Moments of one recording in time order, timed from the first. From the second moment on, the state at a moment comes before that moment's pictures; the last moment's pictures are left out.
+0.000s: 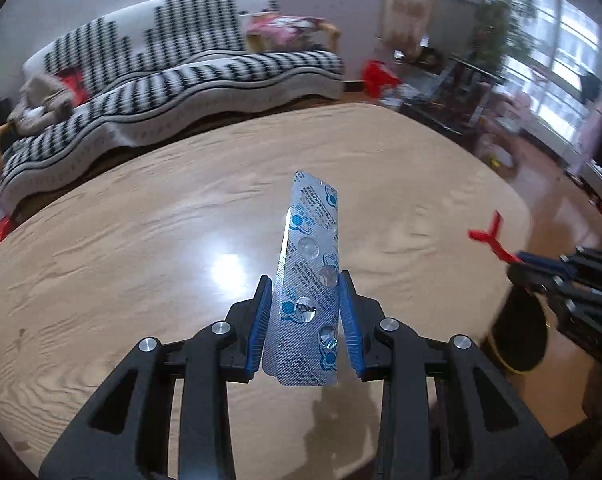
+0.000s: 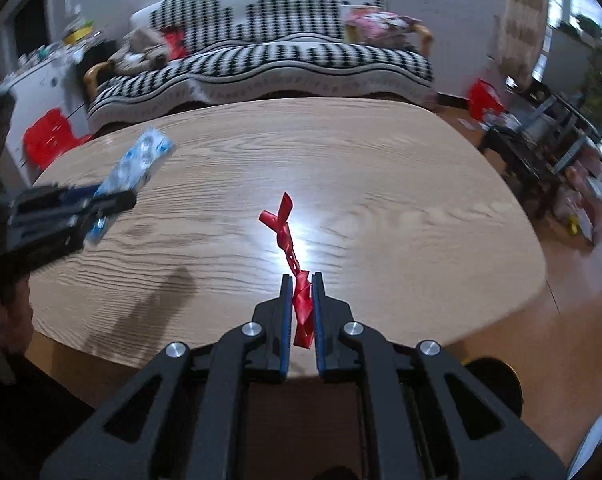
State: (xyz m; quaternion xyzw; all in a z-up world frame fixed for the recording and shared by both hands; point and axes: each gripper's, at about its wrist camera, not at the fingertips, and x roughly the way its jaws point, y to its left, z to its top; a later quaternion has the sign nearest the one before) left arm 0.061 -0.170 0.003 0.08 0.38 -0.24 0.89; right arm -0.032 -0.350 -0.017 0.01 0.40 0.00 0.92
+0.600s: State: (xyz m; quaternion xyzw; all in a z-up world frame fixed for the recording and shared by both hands) left arm -0.001 -0.335 -0.026 0.11 0.39 -0.39 0.83; right arm -0.132 -0.544 -0.033 0.14 0.40 -0.18 0.89
